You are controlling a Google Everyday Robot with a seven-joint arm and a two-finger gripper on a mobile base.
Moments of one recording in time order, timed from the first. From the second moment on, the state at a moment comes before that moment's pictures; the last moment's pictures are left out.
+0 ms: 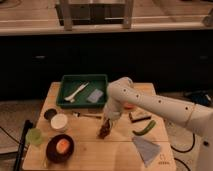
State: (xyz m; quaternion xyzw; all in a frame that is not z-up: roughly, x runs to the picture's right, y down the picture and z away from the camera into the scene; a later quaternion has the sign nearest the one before) arm 0.017 0.196 0.761 -0.34 -0.29 -0.36 0.82
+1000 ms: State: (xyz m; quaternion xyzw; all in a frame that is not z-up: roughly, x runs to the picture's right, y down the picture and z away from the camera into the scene) arm -0.004 0.198 0.717 -0.34 -0.31 -0.40 0.79
